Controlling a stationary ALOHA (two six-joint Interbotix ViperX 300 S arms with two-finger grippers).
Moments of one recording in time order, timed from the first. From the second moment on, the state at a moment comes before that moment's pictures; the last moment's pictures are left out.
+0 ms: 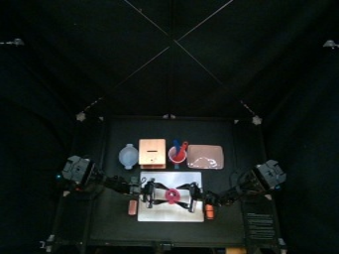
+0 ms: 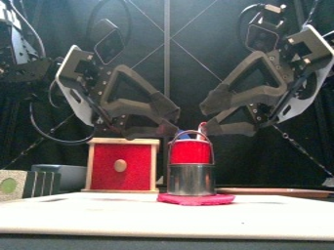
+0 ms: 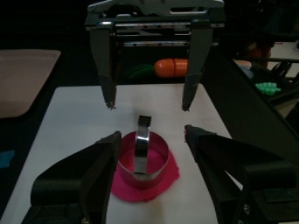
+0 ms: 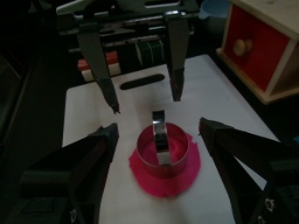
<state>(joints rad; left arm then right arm) -0.23 0.26 0.85 -0.21 -0.88 0.05 0.46 0.17 0.89 0.81 -0.92 -0.24</state>
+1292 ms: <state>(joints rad) -0.22 0.32 0.83 -0.20 -0.82 0.09 0.46 0.23 0.86 0.85 -0.90 -0.24</state>
